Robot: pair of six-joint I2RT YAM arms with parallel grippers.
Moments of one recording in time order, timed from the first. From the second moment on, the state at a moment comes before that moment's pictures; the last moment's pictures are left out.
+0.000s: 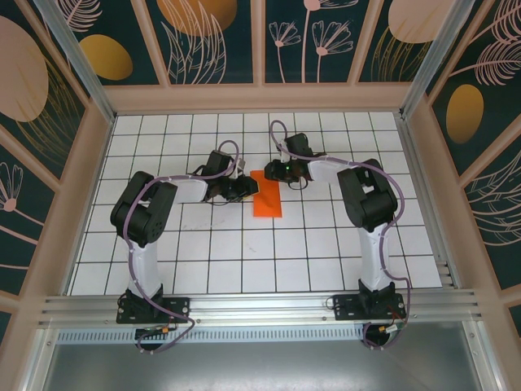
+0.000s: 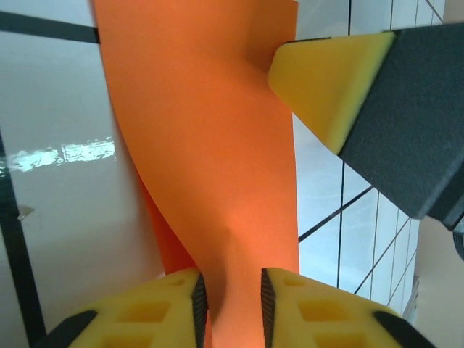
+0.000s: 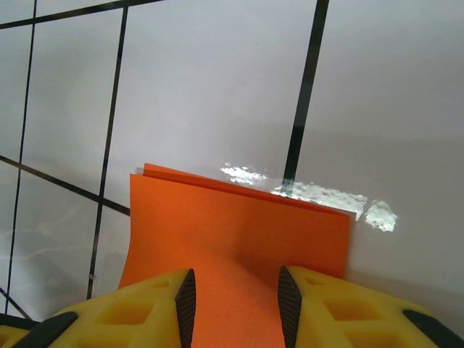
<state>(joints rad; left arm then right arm) -0.46 1.99 1.07 0.06 0.61 -0.77 0.46 2.11 1.36 -0.16 -0.39 0.44</state>
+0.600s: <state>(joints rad) -0.47 1.95 1.03 0.07 0.59 -0.81 0.51 1.44 0.76 0.10 -0.25 0.30</state>
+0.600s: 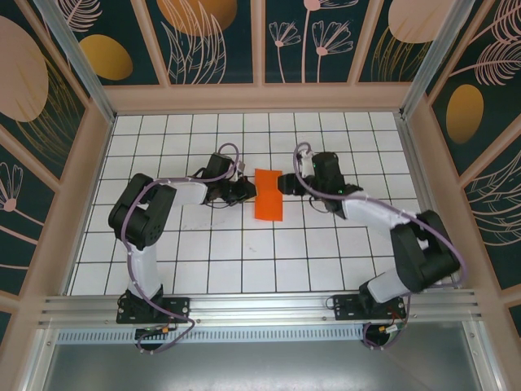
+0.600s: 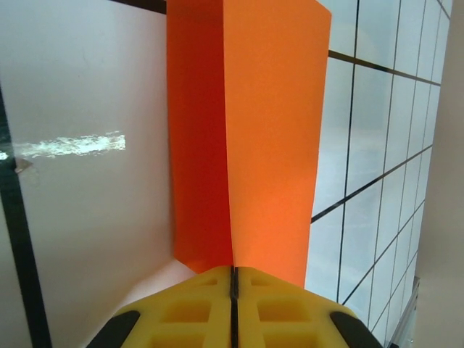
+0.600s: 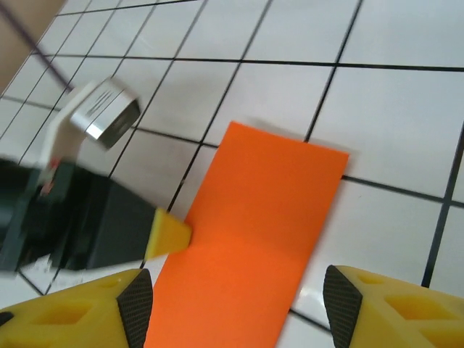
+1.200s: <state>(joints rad) -0.48 1.94 1.02 0.09 0.59 -0.84 1.05 1.64 0.73 0.14 0.32 0.00</state>
